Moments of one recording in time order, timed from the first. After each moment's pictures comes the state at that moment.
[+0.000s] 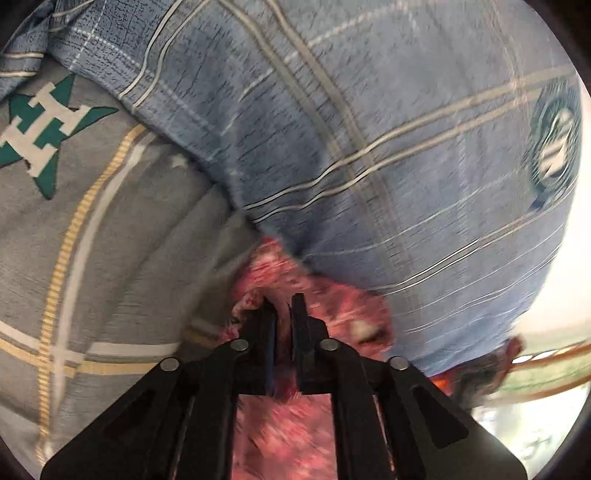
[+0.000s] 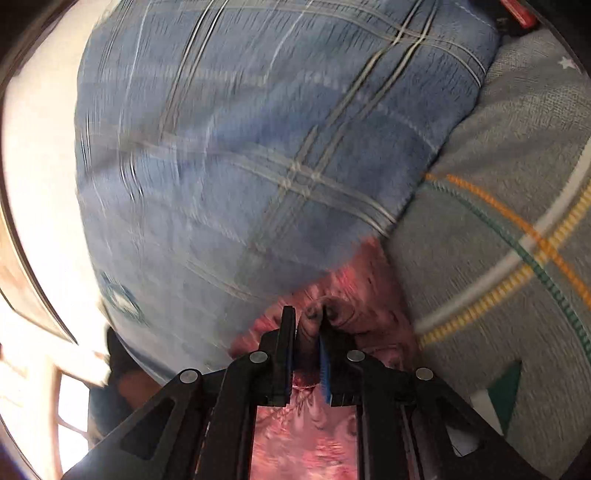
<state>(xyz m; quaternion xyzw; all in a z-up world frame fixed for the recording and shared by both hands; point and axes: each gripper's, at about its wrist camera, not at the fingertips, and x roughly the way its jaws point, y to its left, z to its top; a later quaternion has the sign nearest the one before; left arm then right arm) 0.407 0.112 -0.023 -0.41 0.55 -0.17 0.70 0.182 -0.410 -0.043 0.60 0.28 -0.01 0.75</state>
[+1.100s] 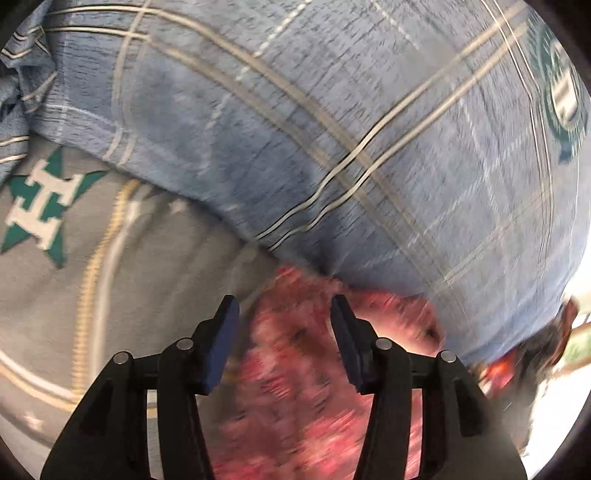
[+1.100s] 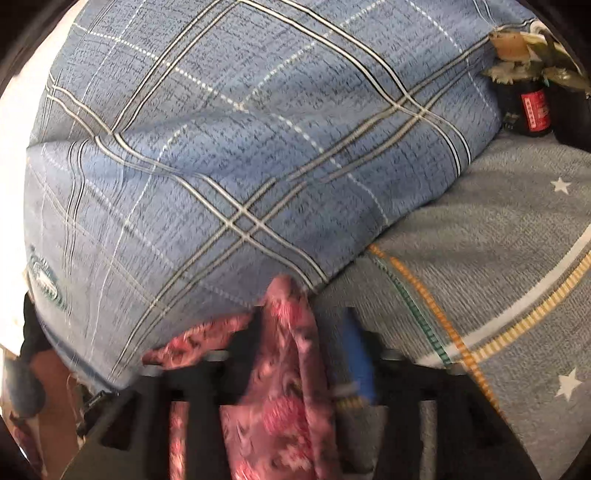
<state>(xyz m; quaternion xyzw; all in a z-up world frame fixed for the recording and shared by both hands) 0.400 0.093 -0.019 -0.25 0.56 -0.14 0.78 0.200 -0.423 -0.024 0.43 0.37 -0.10 0.81</state>
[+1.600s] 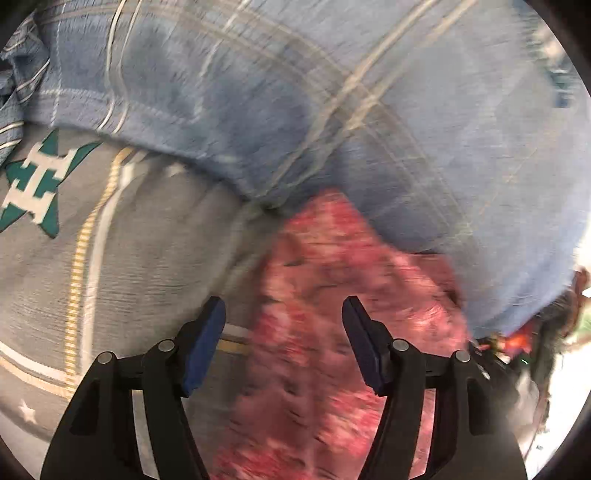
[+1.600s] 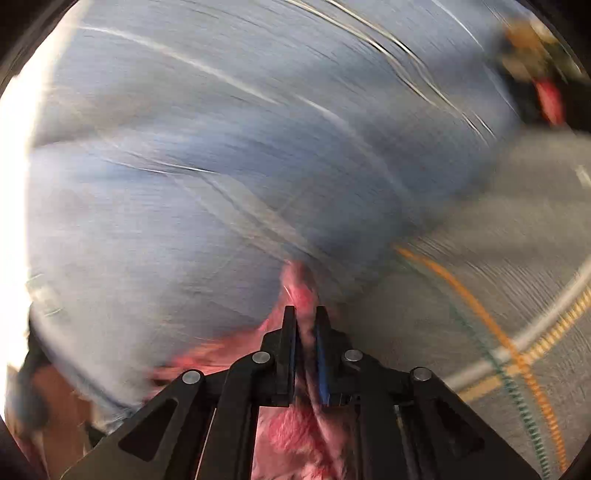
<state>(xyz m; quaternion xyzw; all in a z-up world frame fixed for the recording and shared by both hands) 0.395 0.093 -0.034 -0.22 0.58 -0.14 0.77 0.233 -0.414 -0.046 0.45 0.41 -0.15 0.78</state>
